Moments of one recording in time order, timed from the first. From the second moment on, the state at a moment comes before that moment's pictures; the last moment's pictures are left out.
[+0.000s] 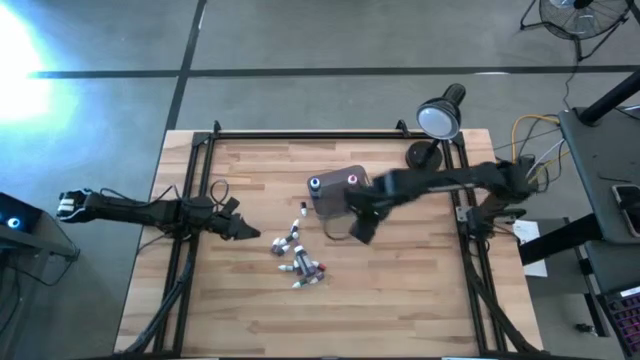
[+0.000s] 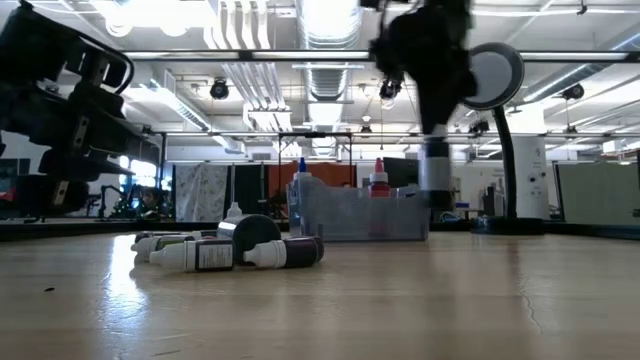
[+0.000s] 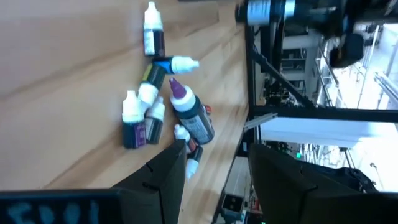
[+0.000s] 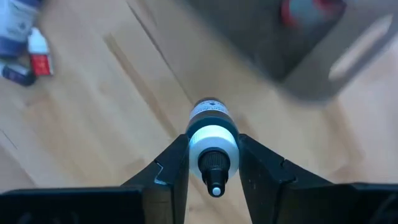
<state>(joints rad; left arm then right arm) -0.04 0.44 0.01 0.04 0.13 -1.44 0.01 1.72 1.48 -1.16 0.06 0.60</state>
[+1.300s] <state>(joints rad) -0.29 0.44 0.01 0.05 -0.28 -1.30 -0.17 1.97 1.74 -1.29 0.14 0.42</state>
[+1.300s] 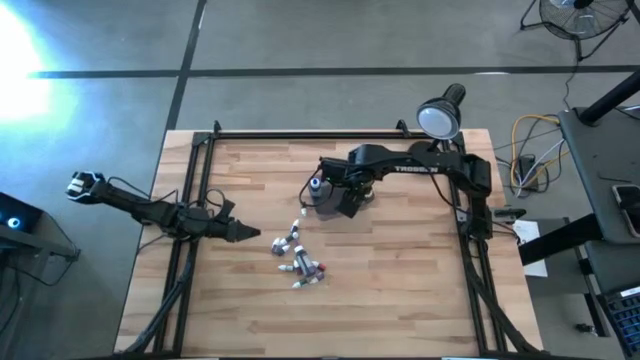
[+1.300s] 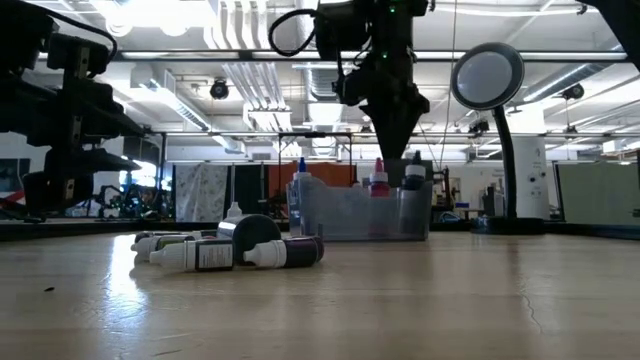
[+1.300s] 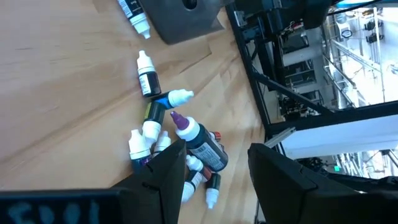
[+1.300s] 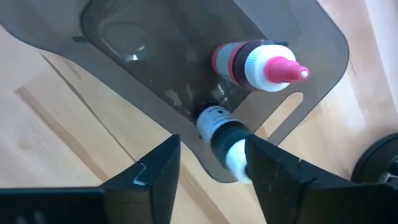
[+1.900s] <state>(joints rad) -0.29 0.44 0.01 0.04 -0.29 -1.29 0.01 1.88 1.73 -1.25 -0.04 0.36</state>
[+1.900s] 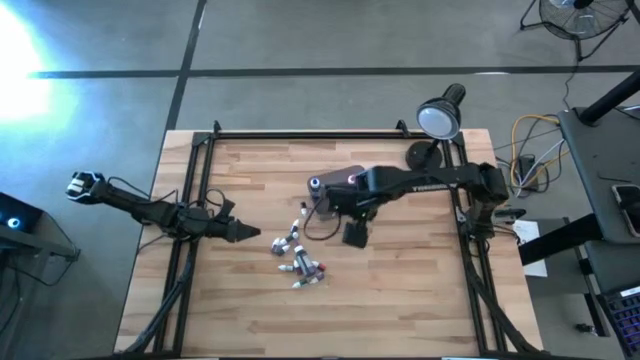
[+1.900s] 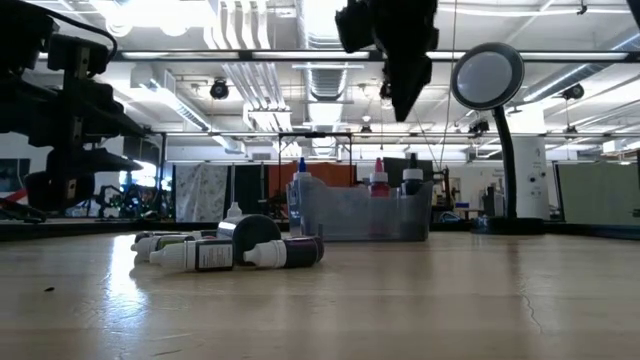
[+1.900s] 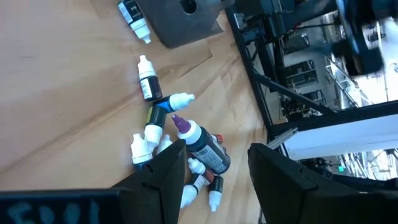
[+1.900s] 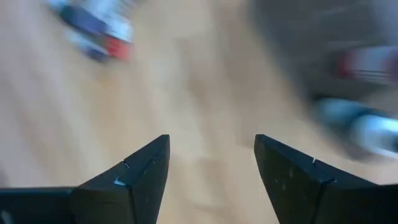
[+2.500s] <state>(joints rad) -0.29 0.45 0.01 0.04 -0.31 -1.29 0.04 2.19 1.82 -0.82 -0.25 0.99</state>
